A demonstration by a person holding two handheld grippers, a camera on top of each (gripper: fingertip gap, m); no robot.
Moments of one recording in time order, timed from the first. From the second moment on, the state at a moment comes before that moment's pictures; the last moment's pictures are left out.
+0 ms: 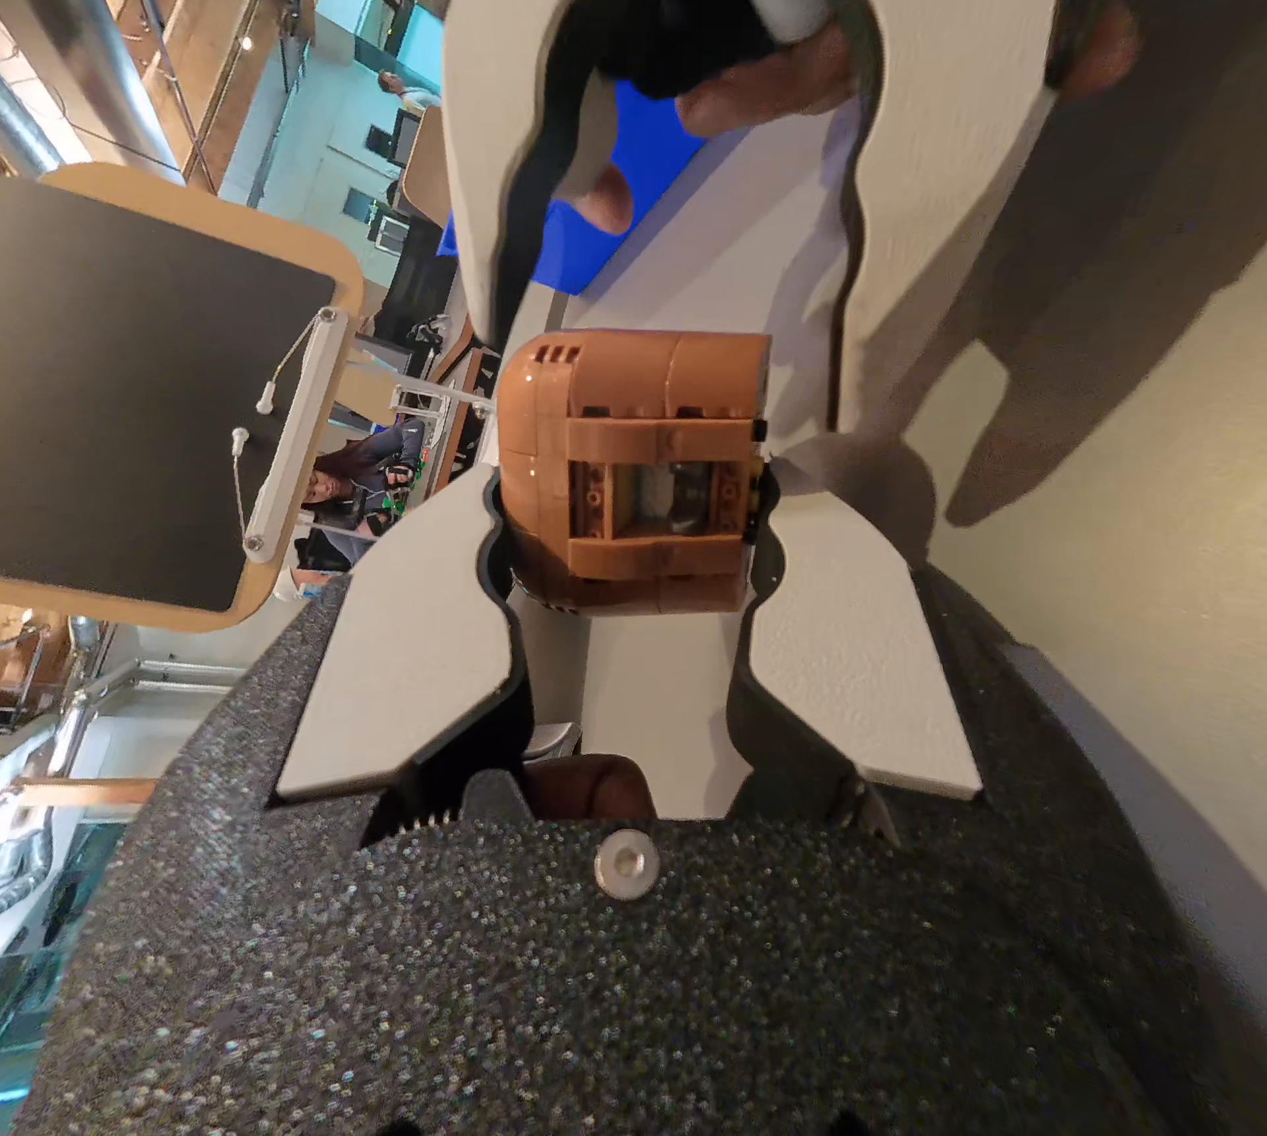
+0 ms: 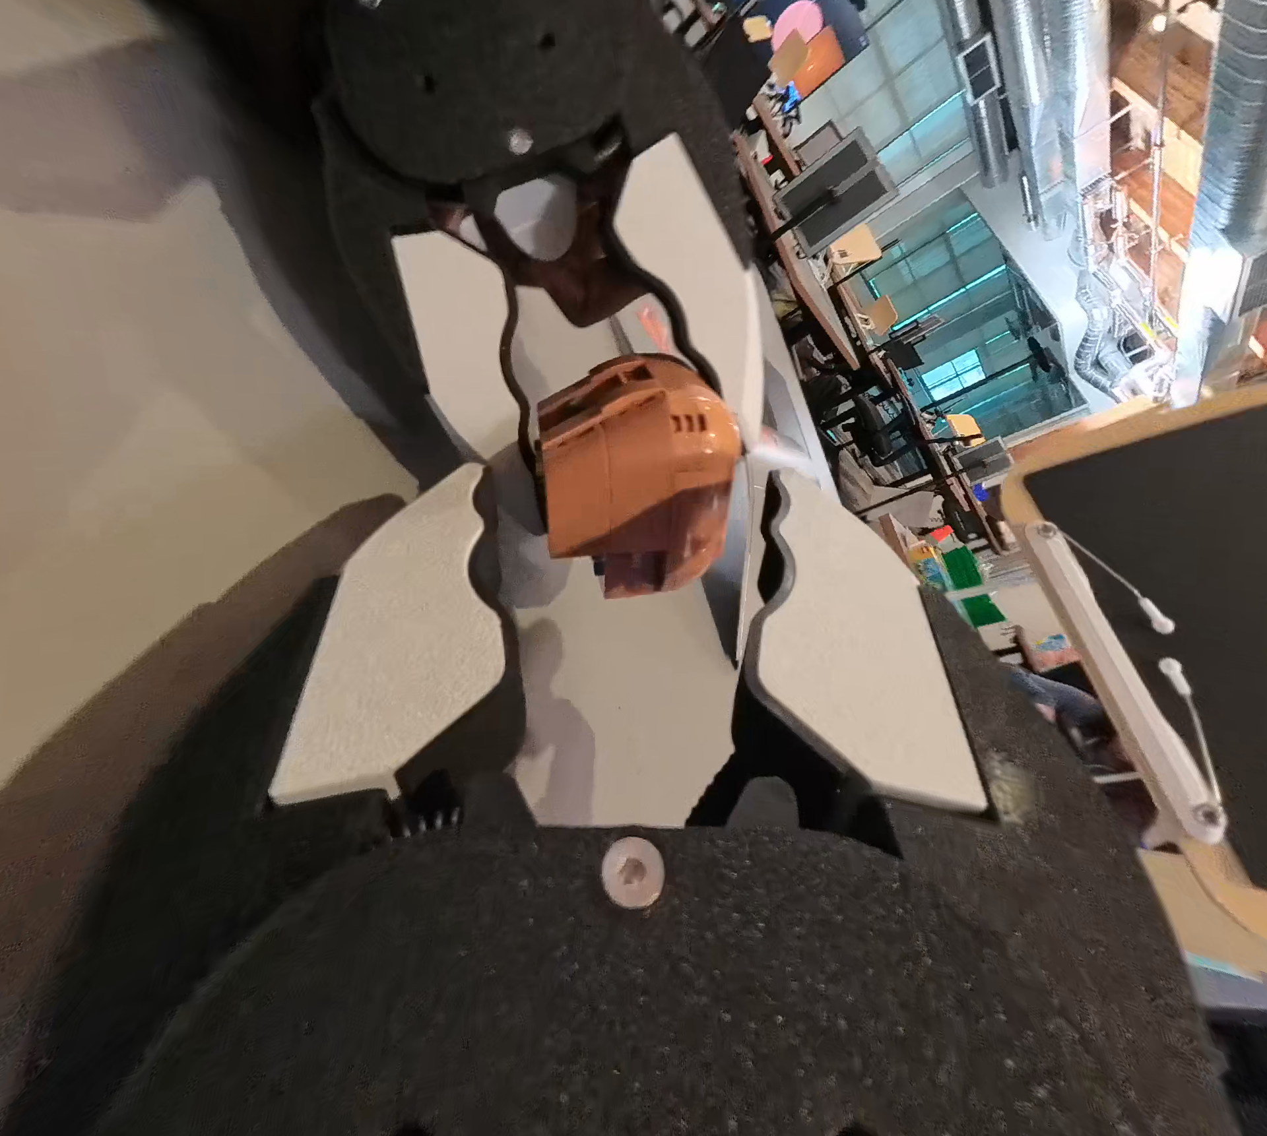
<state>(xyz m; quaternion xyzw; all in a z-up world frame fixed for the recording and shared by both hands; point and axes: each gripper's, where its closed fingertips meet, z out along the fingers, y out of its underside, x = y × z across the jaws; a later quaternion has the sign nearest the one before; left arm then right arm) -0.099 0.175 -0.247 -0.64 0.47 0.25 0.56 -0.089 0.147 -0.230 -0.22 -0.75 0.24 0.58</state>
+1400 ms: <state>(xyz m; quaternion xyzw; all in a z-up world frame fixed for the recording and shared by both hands) -0.088 0.164 -0.245 -0.62 0.49 0.17 0.58 -0.081 0.139 -0.226 -0.17 -0.74 0.26 0.60</state>
